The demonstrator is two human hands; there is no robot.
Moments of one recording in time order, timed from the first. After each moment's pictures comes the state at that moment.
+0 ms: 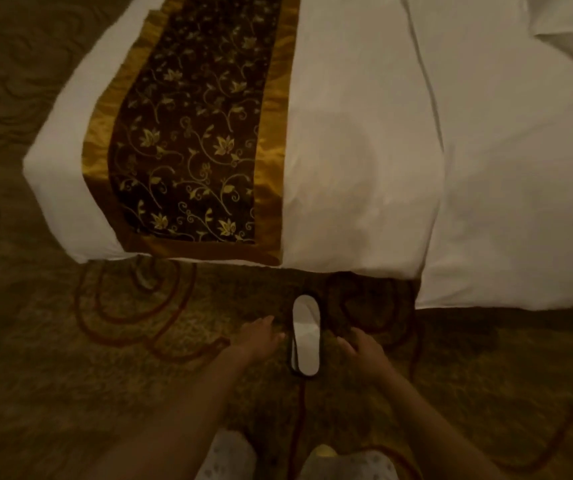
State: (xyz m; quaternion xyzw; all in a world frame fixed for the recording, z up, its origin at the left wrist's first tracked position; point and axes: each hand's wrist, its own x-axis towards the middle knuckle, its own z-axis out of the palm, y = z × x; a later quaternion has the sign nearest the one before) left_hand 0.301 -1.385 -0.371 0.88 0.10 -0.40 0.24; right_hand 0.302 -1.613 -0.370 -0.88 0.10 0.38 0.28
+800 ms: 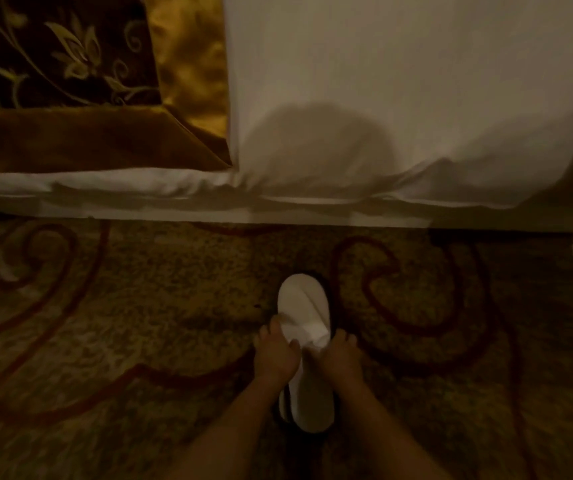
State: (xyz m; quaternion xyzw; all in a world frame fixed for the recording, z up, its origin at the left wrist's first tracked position) left_hand 0.348 -1.466 -0.821 0.88 0.21 -0.23 0.35; right_hand 0.356 -1.575 -0.834 -0.90 0.21 0.28 0.25
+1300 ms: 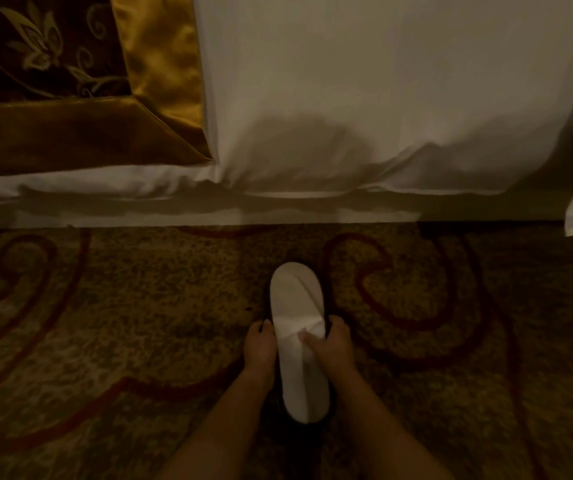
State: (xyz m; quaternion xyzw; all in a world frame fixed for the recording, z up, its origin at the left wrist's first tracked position) left_hand 0.363 -1.462 -0.827 0.60 0.44 -0.15 0.66; right_hand 0.365 -1.575 -0.832 -0.83 0.23 0.19 0.47
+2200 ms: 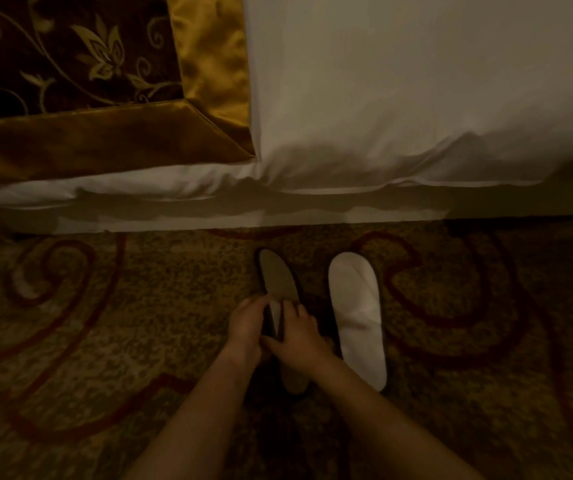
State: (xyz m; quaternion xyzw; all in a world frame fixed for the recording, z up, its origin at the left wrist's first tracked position) left_hand 0.376 -1.391 -0.793 0.52 0.42 -0.10 0.74; right_hand 0.366 -1.483 -0.804 -0.90 -0.06 0.27 0.34
